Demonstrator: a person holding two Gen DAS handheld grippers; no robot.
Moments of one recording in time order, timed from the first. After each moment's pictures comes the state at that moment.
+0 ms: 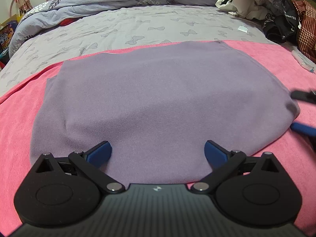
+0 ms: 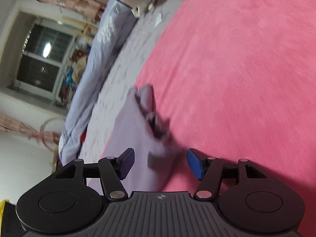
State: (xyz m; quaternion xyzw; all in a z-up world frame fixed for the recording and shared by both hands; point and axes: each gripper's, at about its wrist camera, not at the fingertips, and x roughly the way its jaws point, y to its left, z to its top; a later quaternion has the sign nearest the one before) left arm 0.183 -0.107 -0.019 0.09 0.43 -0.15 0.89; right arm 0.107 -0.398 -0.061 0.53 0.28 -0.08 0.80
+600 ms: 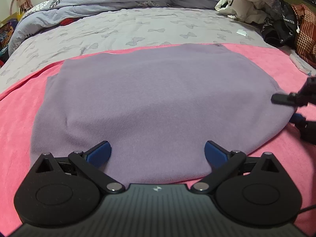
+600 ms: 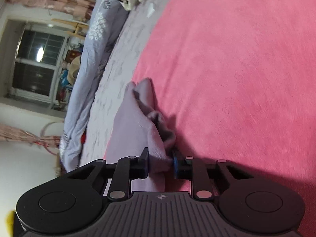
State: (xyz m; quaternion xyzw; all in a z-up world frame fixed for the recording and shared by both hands) left arm 0.179 -0.098 -0.016 0.08 0.42 -0.16 0.89; right arm 0.132 -0.394 -0.062 0.56 0.31 -0.09 0.77
